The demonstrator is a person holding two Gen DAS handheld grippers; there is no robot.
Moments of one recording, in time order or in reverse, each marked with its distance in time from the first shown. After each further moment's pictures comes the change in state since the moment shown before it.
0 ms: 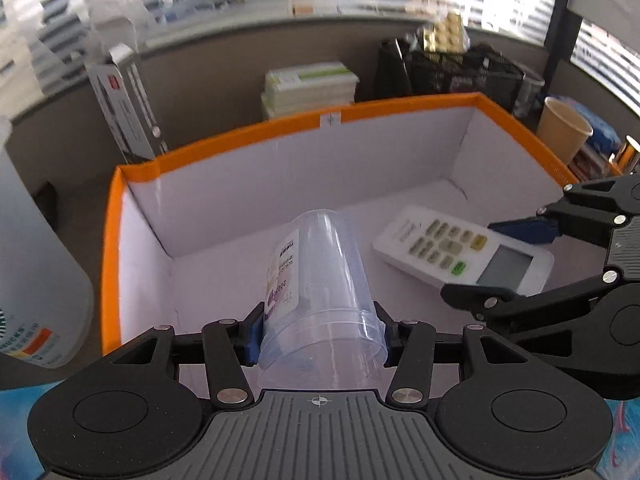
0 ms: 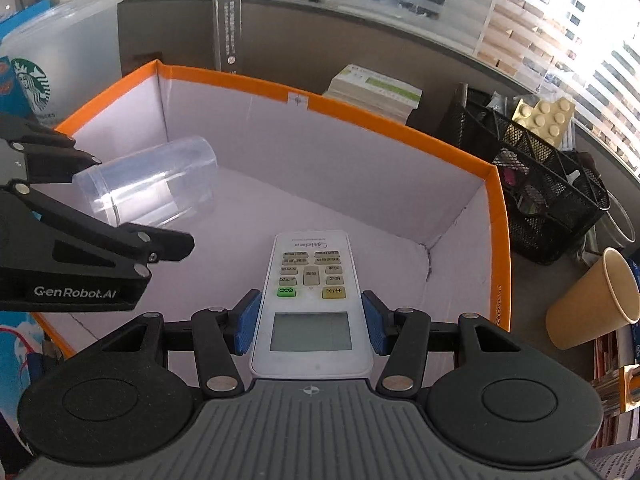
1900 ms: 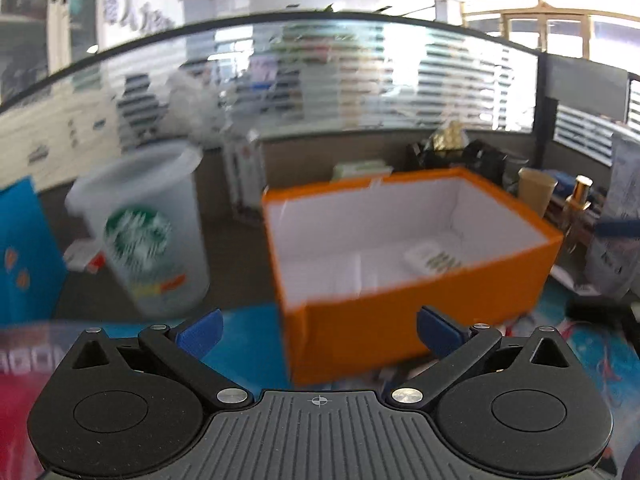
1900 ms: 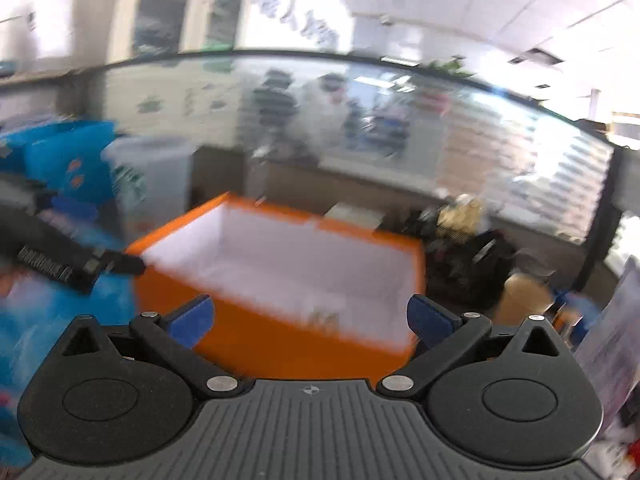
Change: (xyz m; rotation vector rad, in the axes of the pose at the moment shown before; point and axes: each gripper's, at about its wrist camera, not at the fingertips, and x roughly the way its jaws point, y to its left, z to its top) left arm -0.133 0.011 -0.140 -0.060 -0.391 0.145; right arm -0.151 0.048 -0.127 0.015 -0.471 0.038
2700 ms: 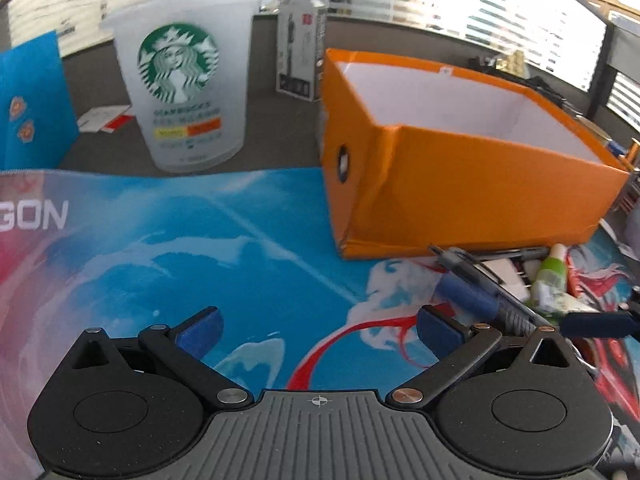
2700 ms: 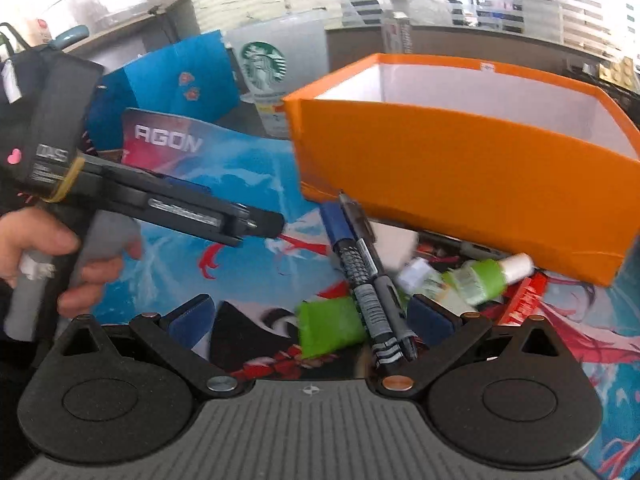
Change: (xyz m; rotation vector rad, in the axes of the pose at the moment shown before) left arm 0.044 0.041 -0.061 -0.169 0.244 0.028; right arm 0.068 0.071 -0.039 0.109 0.225 0.361
